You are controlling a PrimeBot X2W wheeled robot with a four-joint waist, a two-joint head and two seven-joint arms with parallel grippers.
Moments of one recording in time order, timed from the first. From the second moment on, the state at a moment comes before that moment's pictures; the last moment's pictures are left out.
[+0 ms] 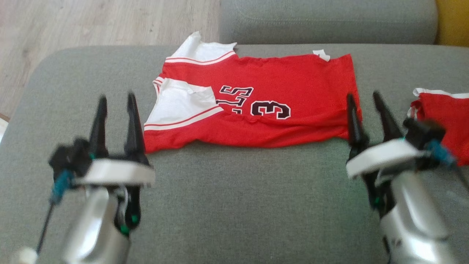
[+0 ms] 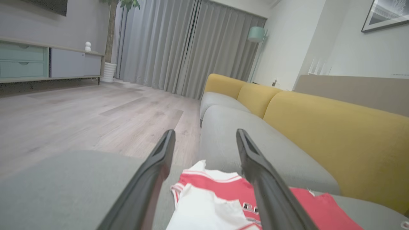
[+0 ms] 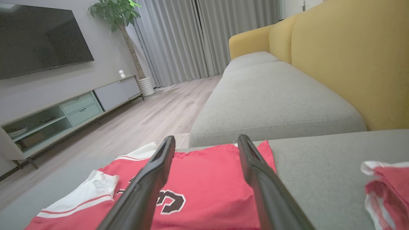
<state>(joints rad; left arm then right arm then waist) -0.38 0.17 -0.27 0.35 -0.54 0.01 -0.26 -0.39 -0.11 0.13 0.52 0.34 0.13 -0.20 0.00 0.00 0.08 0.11</state>
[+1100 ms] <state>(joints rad) -0.50 0.14 -0.19 0.87 -0.46 0.05 -0.07 -0.22 -0.06 0.13 0.32 0.33 0.13 -0.18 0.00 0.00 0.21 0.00</state>
